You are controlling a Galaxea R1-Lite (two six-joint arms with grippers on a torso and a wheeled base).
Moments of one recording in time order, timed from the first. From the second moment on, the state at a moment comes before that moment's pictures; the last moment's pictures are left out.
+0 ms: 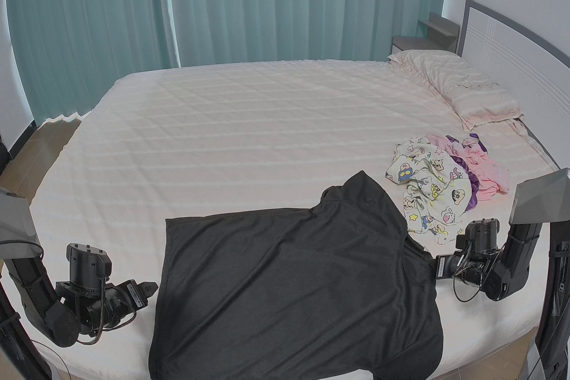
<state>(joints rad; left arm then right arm) -0.13 1.93 -0.08 -1.04 0.14 -0.63 0.06 2.35 -0.46 -1.20 -0.06 0.12</state>
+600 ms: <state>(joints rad) -0.13 1.93 -0.09 -1.09 0.13 -0.63 0.09 2.27 -0.54 -1.19 -0.06 0.27</state>
